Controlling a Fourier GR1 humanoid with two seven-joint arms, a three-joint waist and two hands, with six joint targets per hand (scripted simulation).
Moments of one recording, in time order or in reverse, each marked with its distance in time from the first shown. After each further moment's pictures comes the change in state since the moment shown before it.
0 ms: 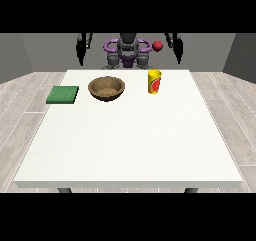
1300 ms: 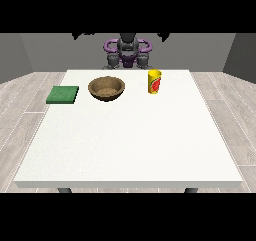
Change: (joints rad) left arm -0.065 -0.138 -0.099 -0.260 0.014 0.135 0.223; right arm -0.018 0.030 -0.043 -0.338 -0.119 -0.049 0.269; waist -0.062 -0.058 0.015
